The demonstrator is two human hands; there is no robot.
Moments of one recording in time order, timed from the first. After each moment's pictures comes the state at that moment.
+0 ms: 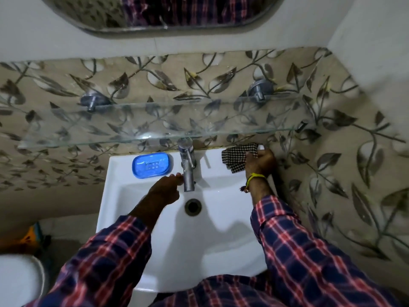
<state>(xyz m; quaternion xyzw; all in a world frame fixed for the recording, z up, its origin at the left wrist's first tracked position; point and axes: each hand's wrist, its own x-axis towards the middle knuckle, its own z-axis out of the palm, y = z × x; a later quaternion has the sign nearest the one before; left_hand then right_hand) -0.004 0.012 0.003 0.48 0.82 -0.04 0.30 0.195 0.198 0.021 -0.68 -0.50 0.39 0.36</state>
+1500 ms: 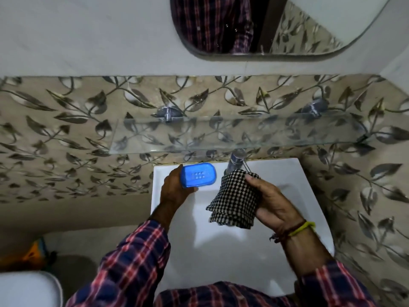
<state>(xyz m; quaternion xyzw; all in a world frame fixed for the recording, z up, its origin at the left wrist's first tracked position) -0.117 -0.052 -0.002 0.37 0.81 0.38 0.25 0.128 0.027 0.110 -0.36 -0.26 0.86 0.24</state>
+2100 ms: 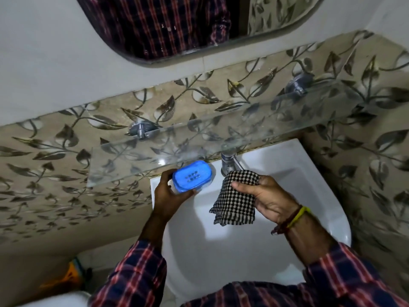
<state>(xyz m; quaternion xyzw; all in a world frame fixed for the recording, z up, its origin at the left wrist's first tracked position) -0.122 -0.055 0.013 0.37 0.78 0.44 0.24 0.132 0.047 0.096 -0.41 -0.33 0.82 0.24</state>
